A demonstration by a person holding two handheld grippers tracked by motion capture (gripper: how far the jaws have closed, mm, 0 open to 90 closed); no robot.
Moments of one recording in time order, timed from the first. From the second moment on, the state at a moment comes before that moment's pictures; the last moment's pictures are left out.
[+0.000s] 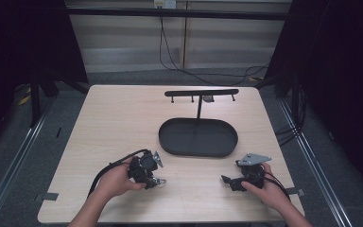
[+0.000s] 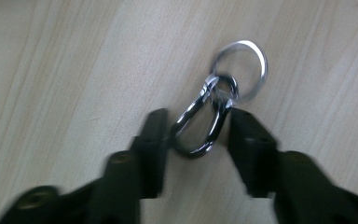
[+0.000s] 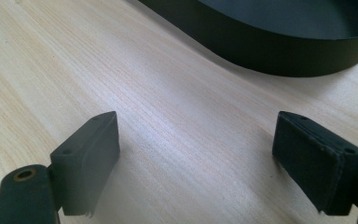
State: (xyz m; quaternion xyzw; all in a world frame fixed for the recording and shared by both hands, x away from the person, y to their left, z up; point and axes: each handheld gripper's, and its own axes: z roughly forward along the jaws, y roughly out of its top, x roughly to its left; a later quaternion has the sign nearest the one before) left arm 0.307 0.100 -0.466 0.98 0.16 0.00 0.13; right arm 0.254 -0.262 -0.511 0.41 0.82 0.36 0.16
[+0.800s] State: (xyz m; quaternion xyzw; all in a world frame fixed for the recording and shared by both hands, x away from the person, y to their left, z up) left arm 0.324 0.090 -0.440 0.97 0.24 -0.06 0.08; right arm 0.254 -0.262 -0.511 0.41 0.82 0.36 0.16
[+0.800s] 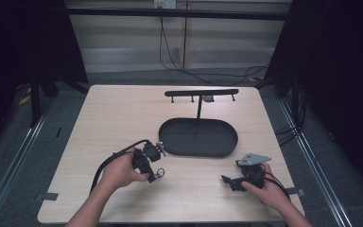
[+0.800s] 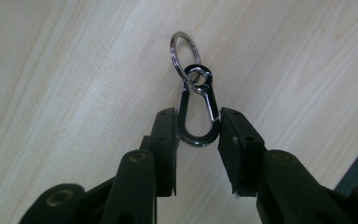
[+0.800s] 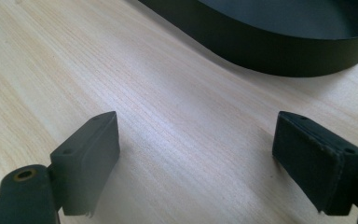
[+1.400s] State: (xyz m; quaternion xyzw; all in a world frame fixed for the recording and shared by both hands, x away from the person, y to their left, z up) left arm 0.342 0.087 -0.407 0.95 0.28 -0.07 0.10; right arm 0.254 -0.262 -0.511 0.41 0.82 0.36 0.16
